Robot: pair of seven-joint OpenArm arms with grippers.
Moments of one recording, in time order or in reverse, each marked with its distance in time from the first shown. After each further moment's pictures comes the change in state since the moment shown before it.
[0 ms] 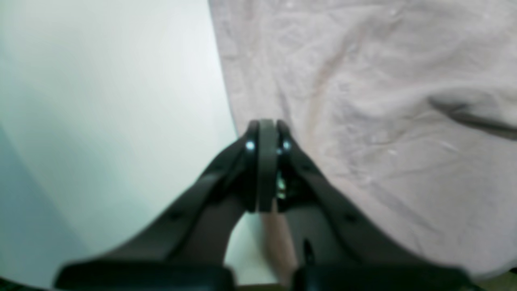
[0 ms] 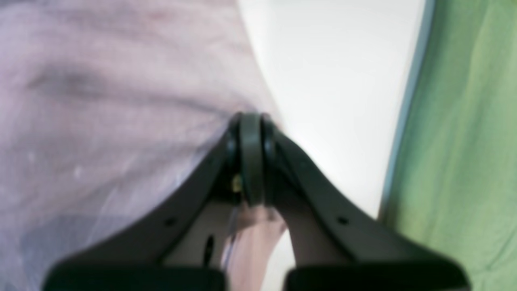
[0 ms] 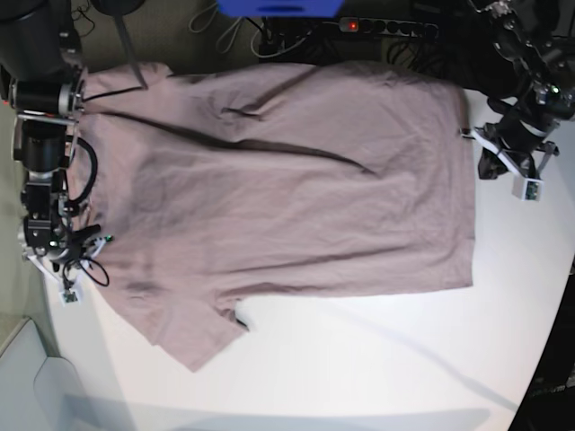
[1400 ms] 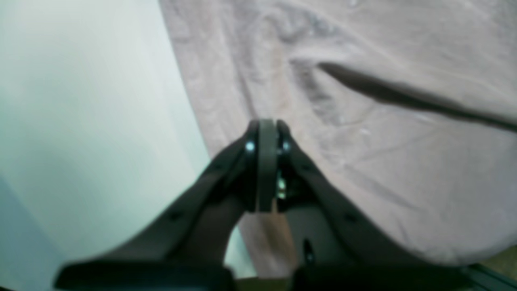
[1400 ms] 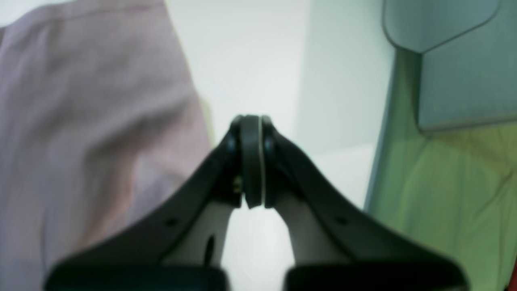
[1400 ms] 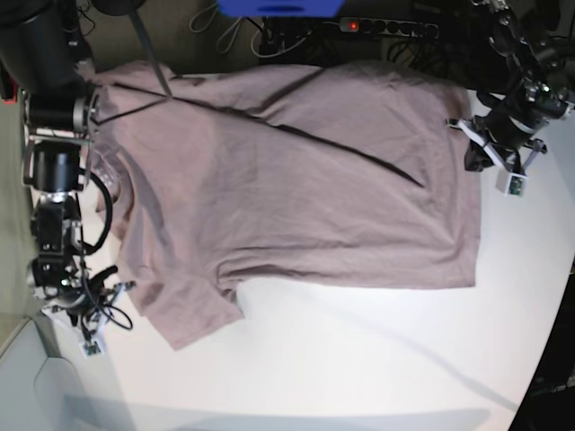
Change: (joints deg) left arm 1.9 -0.7 4.5 0.0 0.3 0.2 -0.2; right arm 0.0 -4.3 -0.9 17.9 -0.2 6.1 -7.0
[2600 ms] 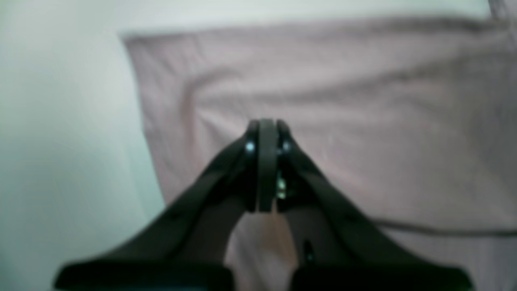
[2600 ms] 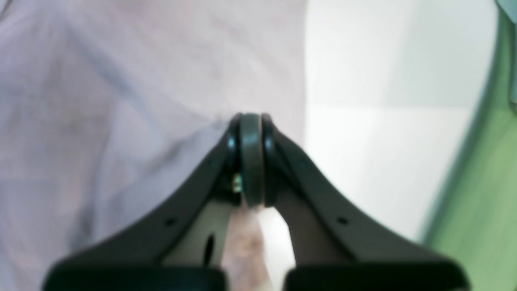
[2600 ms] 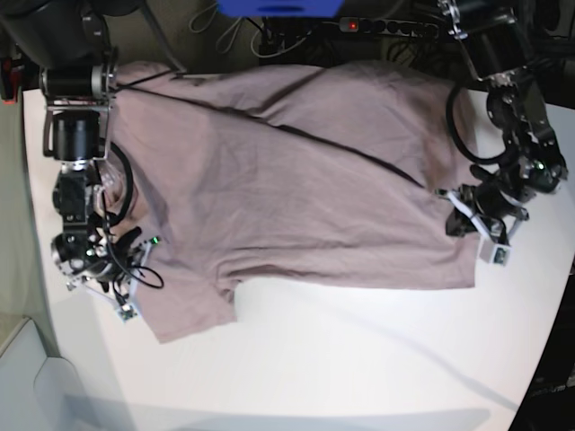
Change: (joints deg) left arm -16.5 -2.3 7.0 -13.8 -0.2 0.6 0.0; right arm -3.6 -3.2 -3.1 -0.5 0.4 4.2 -3.7
